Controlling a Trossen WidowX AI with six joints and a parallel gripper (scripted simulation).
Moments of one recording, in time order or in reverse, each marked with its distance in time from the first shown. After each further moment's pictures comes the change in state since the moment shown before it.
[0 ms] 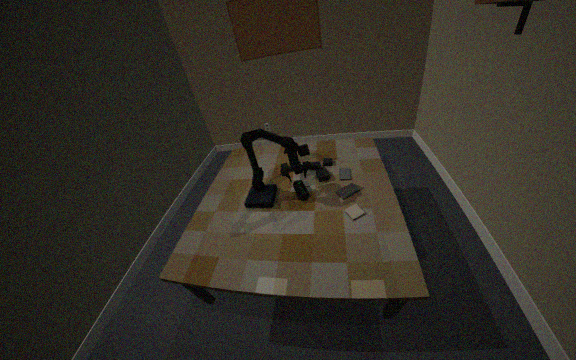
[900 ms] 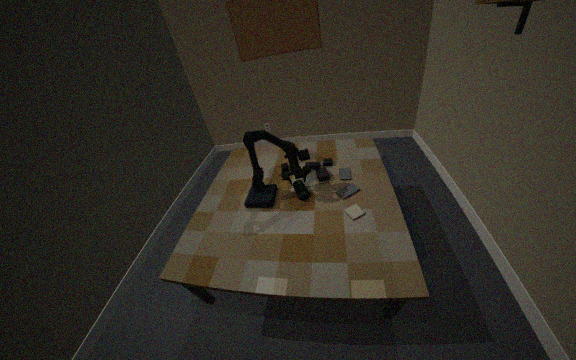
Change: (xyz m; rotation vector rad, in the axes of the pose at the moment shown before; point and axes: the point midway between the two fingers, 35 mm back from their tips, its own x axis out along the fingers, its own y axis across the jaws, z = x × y) arm 0.032 -0.004 -0.006 -0.001 0.001 -0.010
